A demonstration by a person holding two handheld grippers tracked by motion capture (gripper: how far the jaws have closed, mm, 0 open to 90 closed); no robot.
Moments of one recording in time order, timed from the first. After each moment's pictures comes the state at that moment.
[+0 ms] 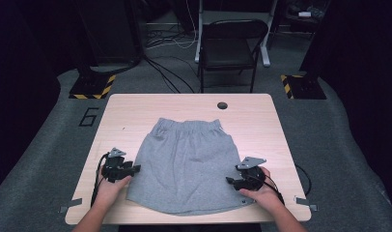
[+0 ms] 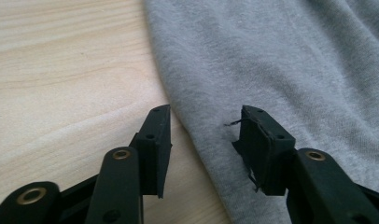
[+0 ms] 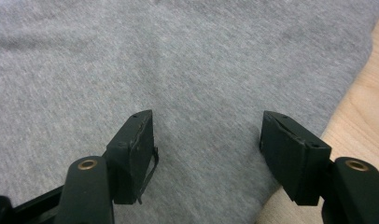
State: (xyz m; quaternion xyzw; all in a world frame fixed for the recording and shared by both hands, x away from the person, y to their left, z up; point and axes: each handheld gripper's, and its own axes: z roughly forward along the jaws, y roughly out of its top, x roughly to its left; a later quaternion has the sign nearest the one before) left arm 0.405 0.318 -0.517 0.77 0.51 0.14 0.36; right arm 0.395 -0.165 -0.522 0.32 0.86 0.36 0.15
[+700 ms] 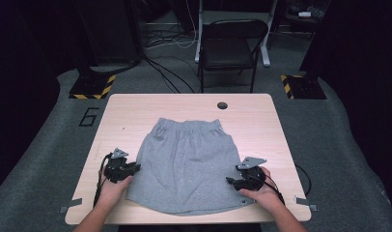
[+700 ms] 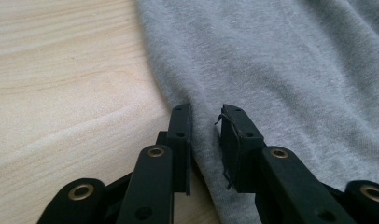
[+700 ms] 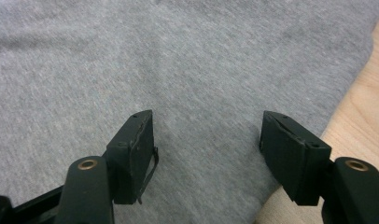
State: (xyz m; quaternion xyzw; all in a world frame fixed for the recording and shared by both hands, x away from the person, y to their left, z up) left arm 0.404 0.312 -0.517 0.77 0.50 0.15 0.36; right arm 0.395 -0.165 -0.522 0.32 0.86 0.37 0.15
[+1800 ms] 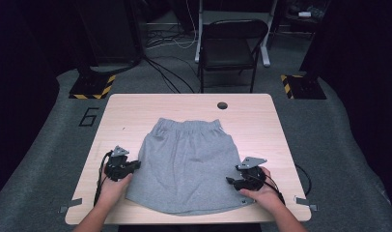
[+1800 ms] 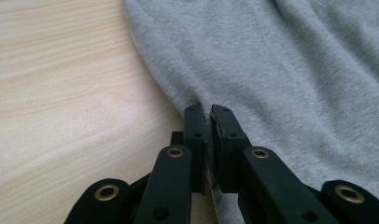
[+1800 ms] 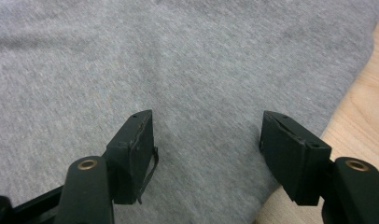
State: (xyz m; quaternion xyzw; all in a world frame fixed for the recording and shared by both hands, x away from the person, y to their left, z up) left arm 0.405 0.306 -0.501 0.78 0.49 0.14 0.37; right arm 0.394 -0.165 -0.523 0.32 0.86 0.37 0.15
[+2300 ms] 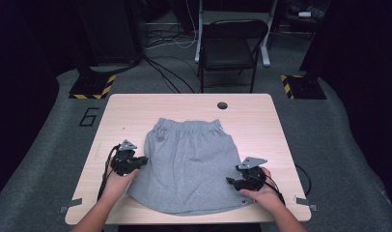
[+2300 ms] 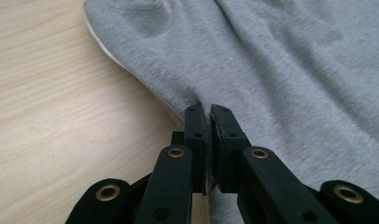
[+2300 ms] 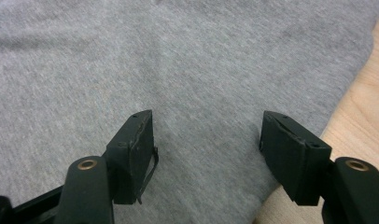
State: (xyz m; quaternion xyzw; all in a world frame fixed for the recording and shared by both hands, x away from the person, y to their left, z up) left arm 0.413 0.280 -0.477 0.80 0.45 0.13 0.37; right arm 0.395 -0.167 -0.523 0.31 0.86 0.37 0.15
